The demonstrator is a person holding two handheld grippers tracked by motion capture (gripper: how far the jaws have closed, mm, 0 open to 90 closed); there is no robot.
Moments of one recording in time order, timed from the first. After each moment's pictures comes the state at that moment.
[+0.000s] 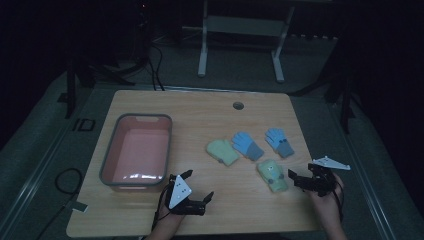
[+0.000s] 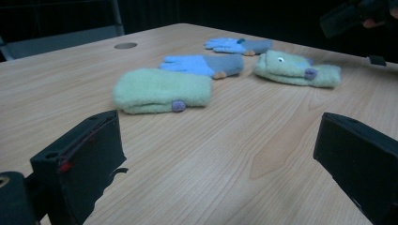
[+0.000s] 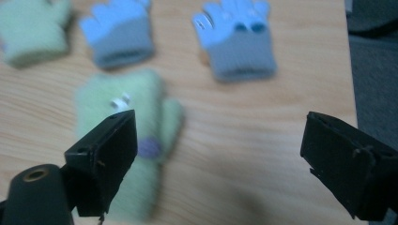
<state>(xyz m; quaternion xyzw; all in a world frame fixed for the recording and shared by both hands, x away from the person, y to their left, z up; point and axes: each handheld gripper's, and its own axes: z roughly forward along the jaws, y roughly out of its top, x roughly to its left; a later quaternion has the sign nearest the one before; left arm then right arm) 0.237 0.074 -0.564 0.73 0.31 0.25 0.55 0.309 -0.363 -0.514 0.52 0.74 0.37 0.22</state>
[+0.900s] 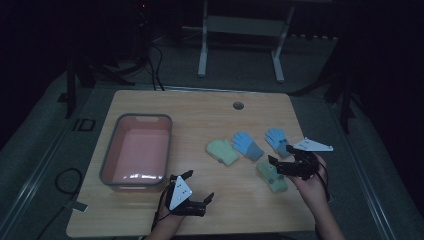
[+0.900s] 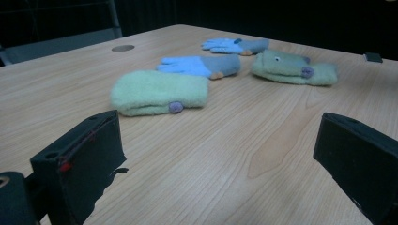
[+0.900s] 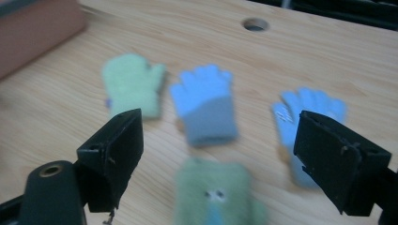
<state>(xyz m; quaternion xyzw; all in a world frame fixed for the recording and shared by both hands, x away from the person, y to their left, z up) 0.236 0.074 -0.565 0.74 0.30 0.25 0.55 0.328 -0.294 -0.461 0.42 0.78 0.41 0.21</state>
